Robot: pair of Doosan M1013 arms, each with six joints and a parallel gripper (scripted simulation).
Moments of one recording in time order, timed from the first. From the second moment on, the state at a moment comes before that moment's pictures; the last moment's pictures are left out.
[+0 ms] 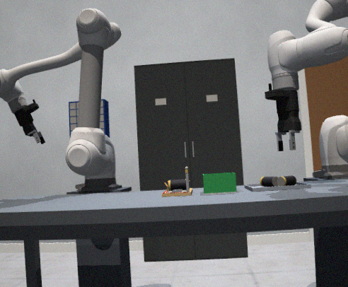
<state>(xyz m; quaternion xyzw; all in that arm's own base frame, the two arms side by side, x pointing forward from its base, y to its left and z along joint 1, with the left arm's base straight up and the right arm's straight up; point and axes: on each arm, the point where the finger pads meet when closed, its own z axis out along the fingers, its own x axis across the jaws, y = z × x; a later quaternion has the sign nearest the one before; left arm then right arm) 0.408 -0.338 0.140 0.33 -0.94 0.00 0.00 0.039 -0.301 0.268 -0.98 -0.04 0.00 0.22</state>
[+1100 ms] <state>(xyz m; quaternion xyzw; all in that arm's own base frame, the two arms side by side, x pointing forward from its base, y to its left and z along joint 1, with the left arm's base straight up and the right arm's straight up) 0.408 -0.338 0.081 0.33 -0.94 0.00 0.00 0.039 -0.301 0.268 -0.98 -0.04 0.00 0.22</state>
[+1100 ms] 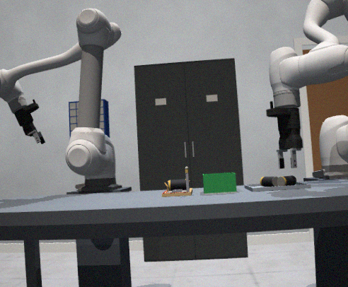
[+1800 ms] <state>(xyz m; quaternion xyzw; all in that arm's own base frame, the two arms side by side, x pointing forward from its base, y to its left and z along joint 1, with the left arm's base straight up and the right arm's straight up) 0.408 -0.338 0.048 0.33 -0.94 0.00 0.00 0.039 -0.301 0.268 -0.98 -0.04 0.00 0.22</state>
